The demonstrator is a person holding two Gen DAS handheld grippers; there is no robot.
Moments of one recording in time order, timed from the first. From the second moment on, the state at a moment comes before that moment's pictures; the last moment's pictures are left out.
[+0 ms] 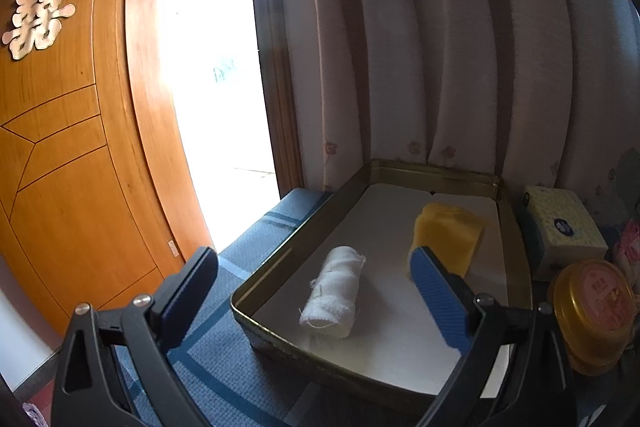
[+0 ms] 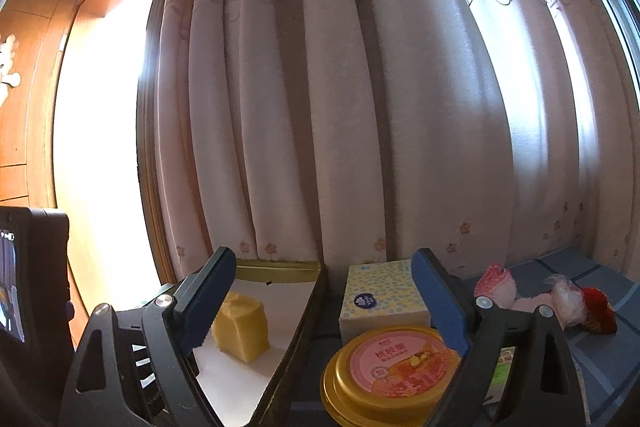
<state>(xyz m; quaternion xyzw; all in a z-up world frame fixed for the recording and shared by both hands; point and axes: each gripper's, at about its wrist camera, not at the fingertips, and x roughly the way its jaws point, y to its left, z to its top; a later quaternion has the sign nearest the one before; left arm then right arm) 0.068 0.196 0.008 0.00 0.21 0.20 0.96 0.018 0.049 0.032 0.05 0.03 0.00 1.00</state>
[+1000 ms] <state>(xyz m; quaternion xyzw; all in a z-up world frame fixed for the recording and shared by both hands) 0.038 0.152 0.010 0.02 0.22 0.17 0.96 -0.021 -0.028 0.032 0.09 0.01 -0.07 0.99</state>
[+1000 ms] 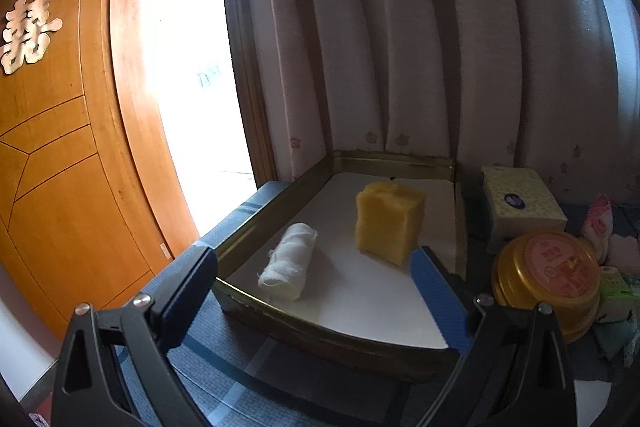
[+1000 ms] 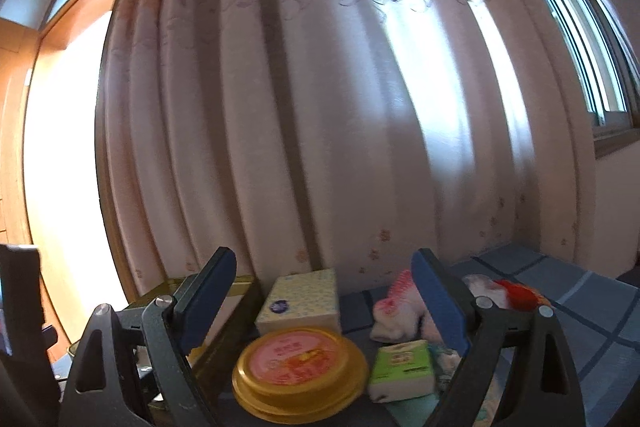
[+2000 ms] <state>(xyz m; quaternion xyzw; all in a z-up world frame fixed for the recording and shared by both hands) 0.036 0.105 0.006 0.03 0.24 0.14 0.96 -0.037 -0.120 0.033 0.07 0.05 -0.13 0.99</state>
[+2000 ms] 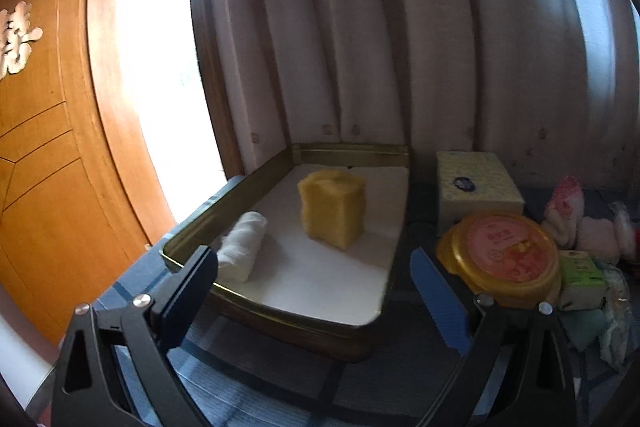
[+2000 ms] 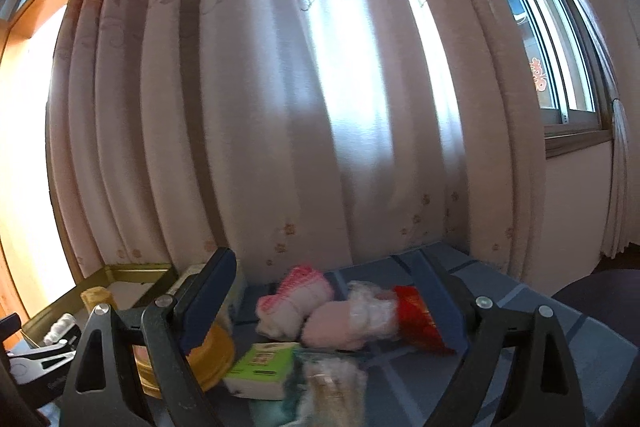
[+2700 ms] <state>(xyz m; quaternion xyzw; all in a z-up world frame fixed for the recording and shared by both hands) 0.018 0.034 -0.003 0.07 0.24 0.02 0.97 -0.024 -0.255 0.022 0.15 0.14 -0.18 0.96</state>
